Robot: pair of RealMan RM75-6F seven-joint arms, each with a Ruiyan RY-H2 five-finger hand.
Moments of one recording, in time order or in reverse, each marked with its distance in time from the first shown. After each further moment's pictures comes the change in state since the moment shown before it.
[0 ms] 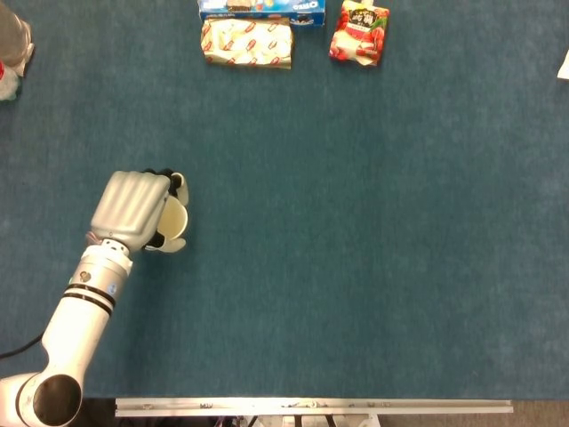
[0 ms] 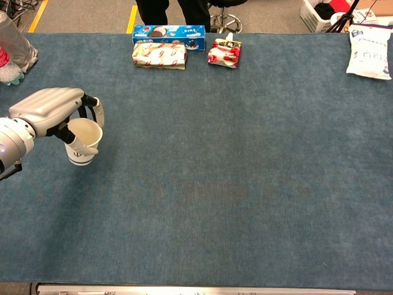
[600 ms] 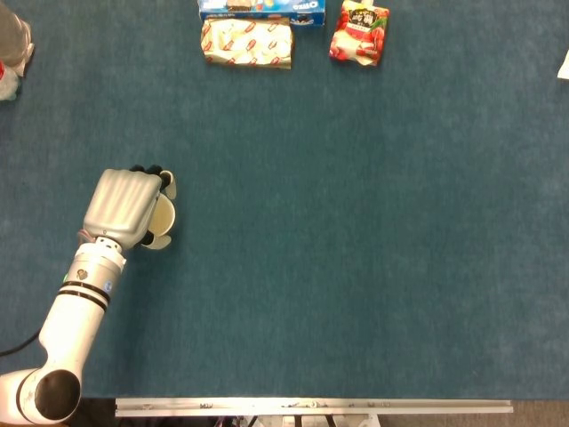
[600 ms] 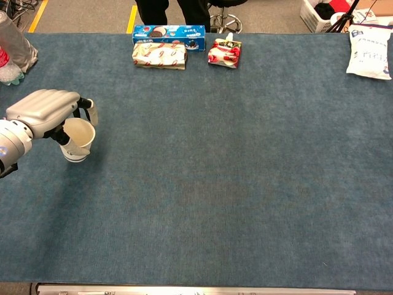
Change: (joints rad) left arm -0.001 -0.019 0.020 0.071 -0.005 0.010 0.064; right arm -0.003 -0.002 -0.003 0.009 0.006 -0.003 -0.009
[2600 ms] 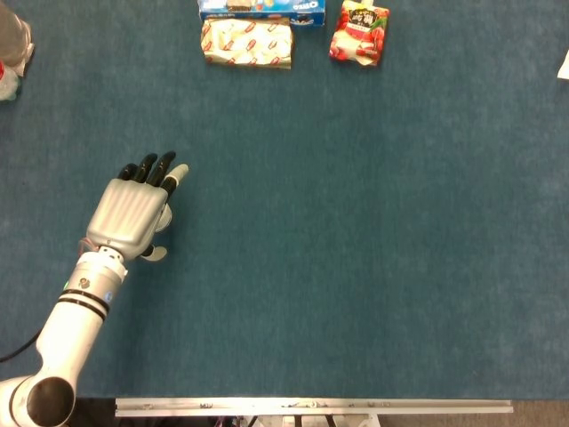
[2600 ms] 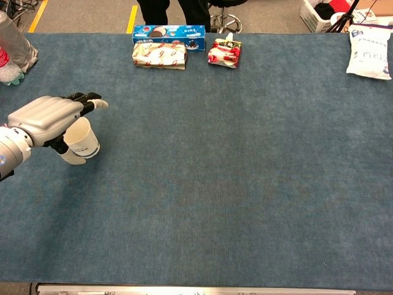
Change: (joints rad) left arm 0.063 0.015 -0.039 -0.021 0.031 -0.087 0.121; right arm -0.003 0.011 0.014 -0.005 -0.014 0.036 0.004
